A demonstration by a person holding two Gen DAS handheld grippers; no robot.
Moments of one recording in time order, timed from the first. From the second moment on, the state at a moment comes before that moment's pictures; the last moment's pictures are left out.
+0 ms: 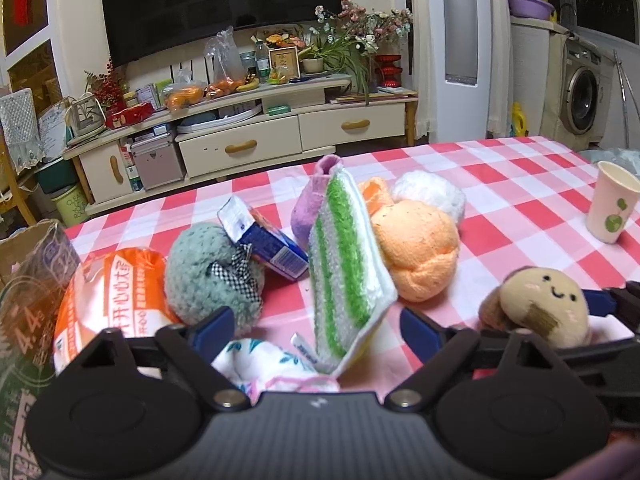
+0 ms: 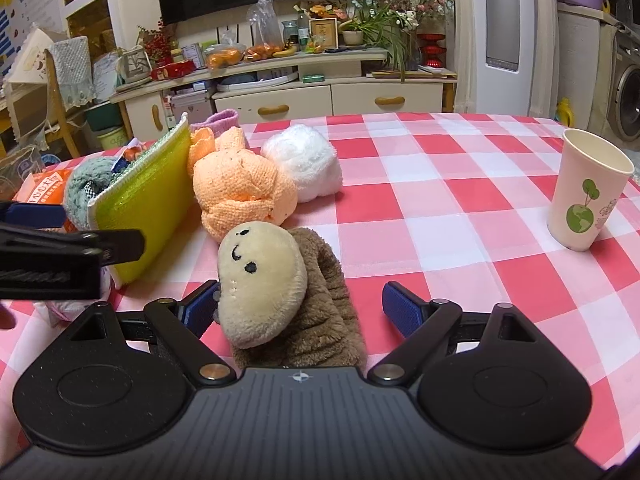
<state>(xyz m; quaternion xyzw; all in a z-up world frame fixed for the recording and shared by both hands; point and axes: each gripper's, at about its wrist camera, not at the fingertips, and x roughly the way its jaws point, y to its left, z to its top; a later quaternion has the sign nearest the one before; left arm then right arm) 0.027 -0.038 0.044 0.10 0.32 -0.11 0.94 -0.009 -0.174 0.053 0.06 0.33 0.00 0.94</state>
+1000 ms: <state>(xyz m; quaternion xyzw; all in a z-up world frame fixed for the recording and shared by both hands) 0.046 -0.043 0.041 0.08 0.32 -0.10 0.94 -0.001 -0.179 0.056 0.04 0.31 0.03 0.95</state>
